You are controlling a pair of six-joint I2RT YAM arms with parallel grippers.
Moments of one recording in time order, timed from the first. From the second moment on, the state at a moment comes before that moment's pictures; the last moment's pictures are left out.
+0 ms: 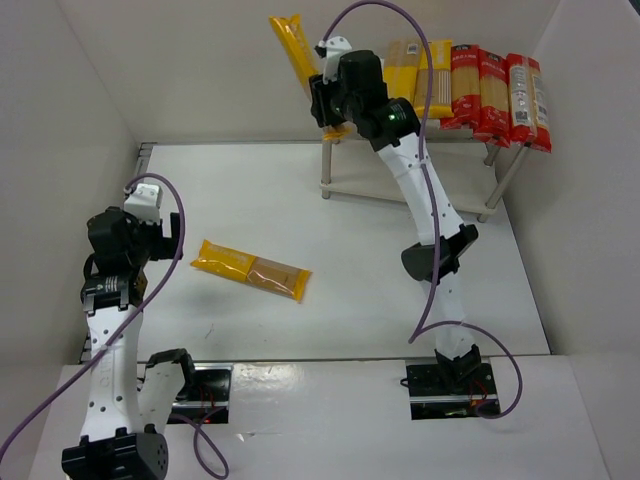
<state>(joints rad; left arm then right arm) 0.24 0.77 0.86 -0.54 0.14 0.23 0.54 2.23 2.80 -0.89 0.01 -0.01</state>
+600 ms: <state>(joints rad) 0.27 0.78 0.86 -0.54 0.17 0.23 0.45 2.31 3.08 -0.90 0.14 0.02</state>
